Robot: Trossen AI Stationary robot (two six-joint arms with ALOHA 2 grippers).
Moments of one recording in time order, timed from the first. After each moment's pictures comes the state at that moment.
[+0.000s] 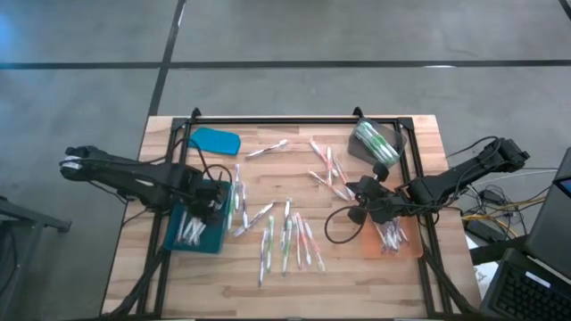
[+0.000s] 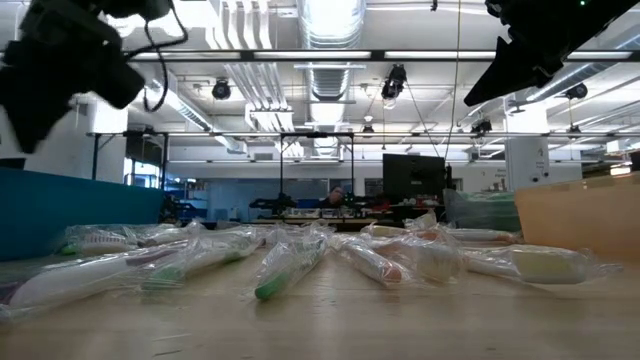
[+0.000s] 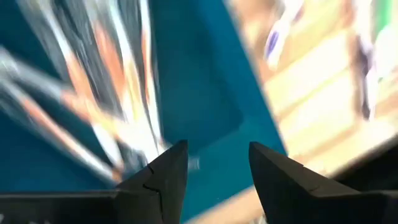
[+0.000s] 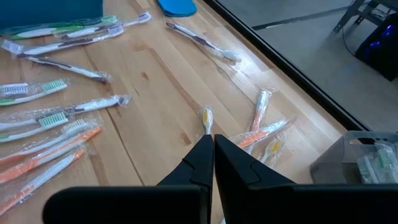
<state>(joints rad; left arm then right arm) -0.12 1.06 0.80 -1.08 0.27 -1.12 0.40 1.07 0.71 -0.53 0.83 0.60</state>
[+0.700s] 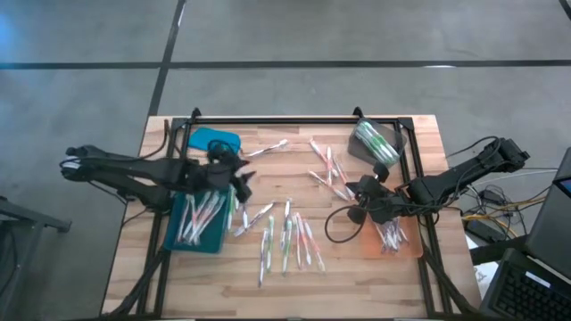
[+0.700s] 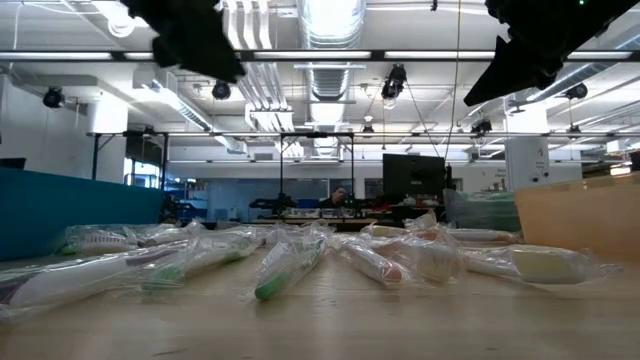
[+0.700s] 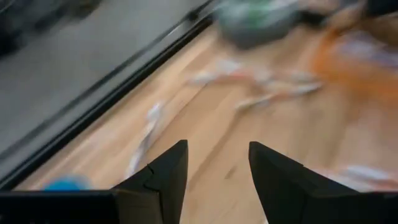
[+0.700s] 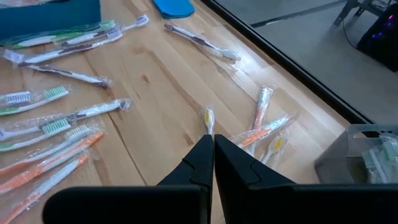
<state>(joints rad) -0.11 1.07 0.91 -0.46 -0.61 -0.41 0.40 1.07 0.71 -0.53 0.83 0.65</state>
